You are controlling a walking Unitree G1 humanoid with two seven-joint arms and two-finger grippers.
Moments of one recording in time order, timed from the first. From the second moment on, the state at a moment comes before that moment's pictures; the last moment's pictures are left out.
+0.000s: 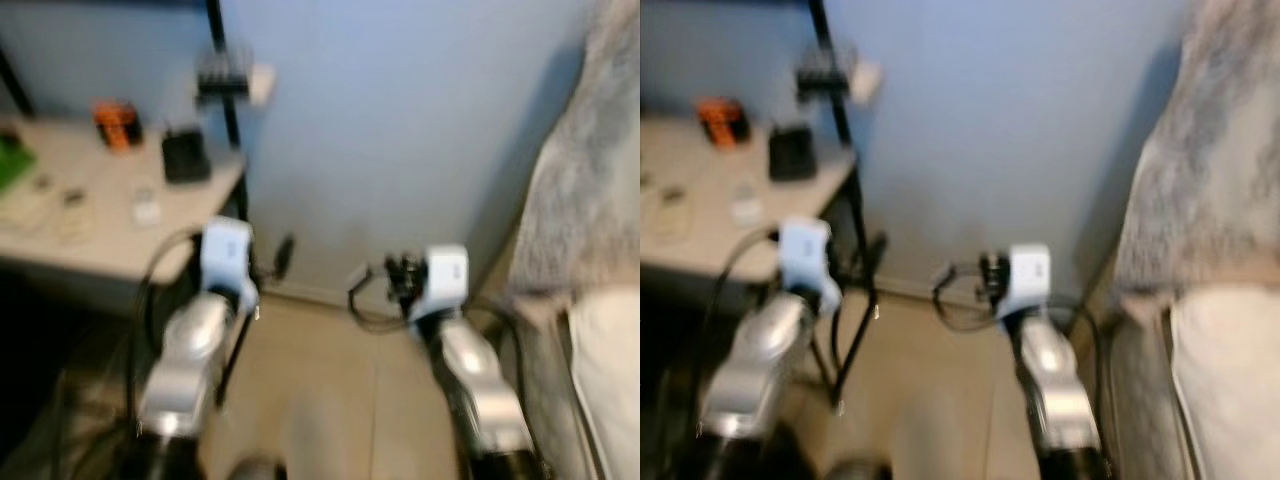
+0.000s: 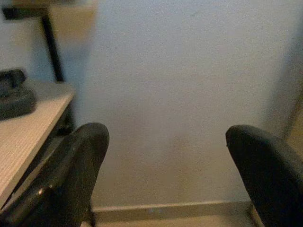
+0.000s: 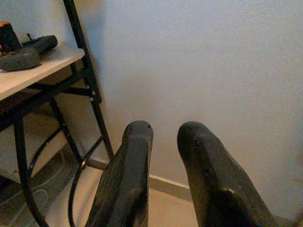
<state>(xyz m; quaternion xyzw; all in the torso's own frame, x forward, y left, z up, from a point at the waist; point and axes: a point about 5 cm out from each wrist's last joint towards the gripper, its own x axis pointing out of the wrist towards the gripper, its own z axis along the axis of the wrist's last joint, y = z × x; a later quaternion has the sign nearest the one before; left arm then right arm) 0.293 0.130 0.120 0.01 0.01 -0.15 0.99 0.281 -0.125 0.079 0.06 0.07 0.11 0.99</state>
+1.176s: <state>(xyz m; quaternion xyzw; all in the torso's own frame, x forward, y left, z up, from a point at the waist) 0.294 0.130 0.118 0.02 0.01 -0.16 0.99 0.282 -0.120 0.079 0.06 0.07 0.11 0.99</state>
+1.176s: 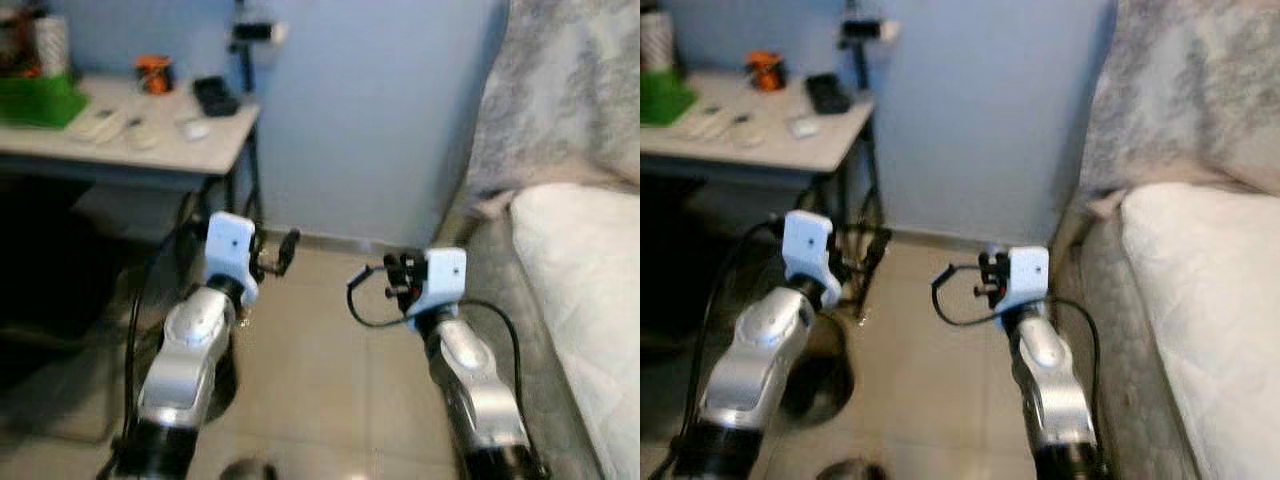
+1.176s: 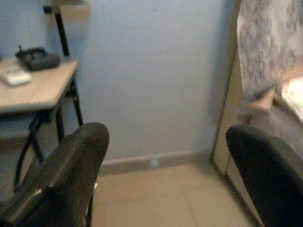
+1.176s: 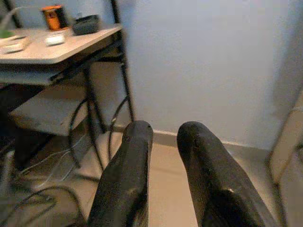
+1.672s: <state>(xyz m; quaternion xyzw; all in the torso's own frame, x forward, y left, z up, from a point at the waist) 0.293 0.124 0.117 0.01 0.01 -0.17 0.99 0.276 -0.125 0.071 0.06 0.08 0.10 0.99</state>
